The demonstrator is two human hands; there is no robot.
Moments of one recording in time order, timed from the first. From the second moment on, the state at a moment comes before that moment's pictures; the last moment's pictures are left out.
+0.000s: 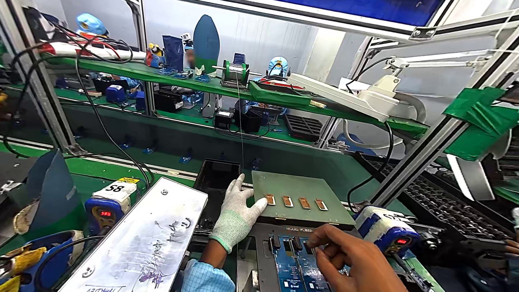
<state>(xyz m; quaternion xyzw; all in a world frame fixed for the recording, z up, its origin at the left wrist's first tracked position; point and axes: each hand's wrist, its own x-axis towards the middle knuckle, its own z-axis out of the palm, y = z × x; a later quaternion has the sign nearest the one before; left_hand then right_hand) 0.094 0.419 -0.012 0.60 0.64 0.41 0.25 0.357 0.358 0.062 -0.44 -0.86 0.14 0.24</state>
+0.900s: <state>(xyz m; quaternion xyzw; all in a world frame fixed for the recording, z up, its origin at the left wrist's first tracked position) 0.090 0.423 -0.022 0.61 0.58 0.50 0.19 0.354 0.358 0.045 -0.43 -0.88 0.10 0.16</state>
